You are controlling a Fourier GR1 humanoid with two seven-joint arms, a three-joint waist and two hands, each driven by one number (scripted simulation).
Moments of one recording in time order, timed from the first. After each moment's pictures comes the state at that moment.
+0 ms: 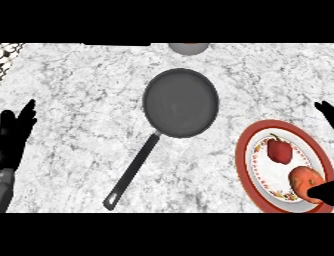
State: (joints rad) left arm -0.15 0.49 -0.06 -1.29 0.09 0.21 0.24; right arm -0.06 -0.96 0.33 -1.94 0.31 -0.05 0.66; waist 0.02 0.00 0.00
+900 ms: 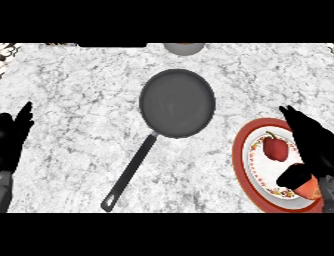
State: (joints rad) left arm -0.13 0.43 0.03 -1.31 0.01 0.16 0.24; right arm -0.17 -0.62 0.37 -1.72 0.62 0.16 0.72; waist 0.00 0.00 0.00
